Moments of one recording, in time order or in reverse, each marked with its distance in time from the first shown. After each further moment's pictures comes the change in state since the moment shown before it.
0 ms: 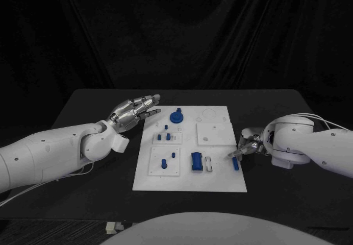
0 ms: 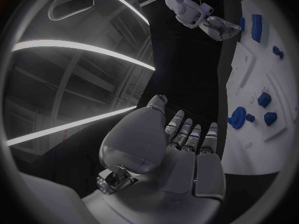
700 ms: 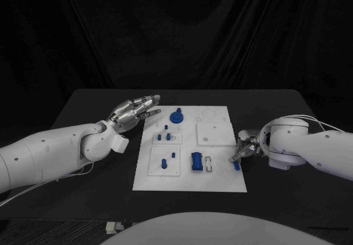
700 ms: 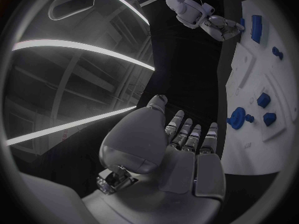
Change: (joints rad) left arm -0.001 -0.001 0.000 0.000 0.000 0.004 -0.002; left_hand 0.000 0.000 0.003 -0.003 0.000 0.000 0.000 0.004 0.000 0.000 0.000 0.000 0.000 0.000 0.000 0.000 0.000 0.000 0.000 0.000 0.000 0.000; right arm -0.017 0.021 0.006 -0.005 -0.017 0.012 -0.002; right_hand 0.143 -0.015 0.095 -0.136 0.356 -0.035 0.034 -0.098 -0.048 0.000 0.026 0.000 0.000 0.000 0.019 -0.009 0.000 0.000 -0.002 0.012 -0.008 0.000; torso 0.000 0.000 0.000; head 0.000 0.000
